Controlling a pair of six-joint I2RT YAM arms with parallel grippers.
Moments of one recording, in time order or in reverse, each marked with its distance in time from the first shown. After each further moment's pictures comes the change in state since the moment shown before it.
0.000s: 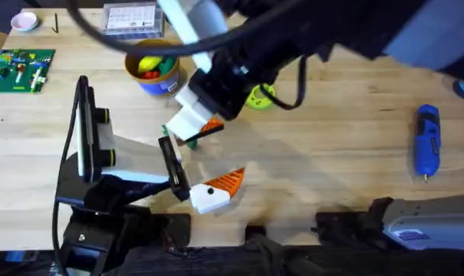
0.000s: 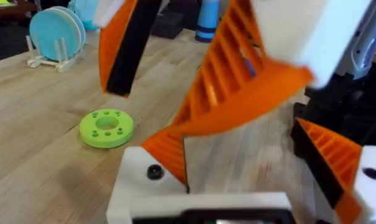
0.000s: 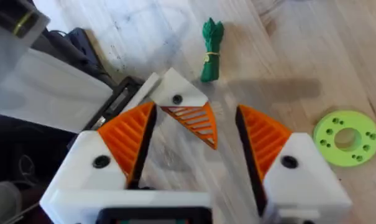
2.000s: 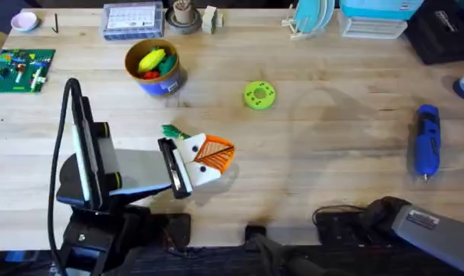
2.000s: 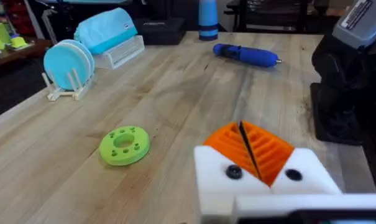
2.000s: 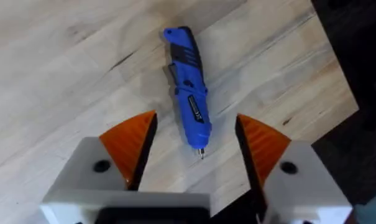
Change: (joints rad) left arm 0.000 0.000 0.000 -0.001 0.009 0.237; right arm -1.511 -0.341 -0.248 -0.216 0.442 -0.017
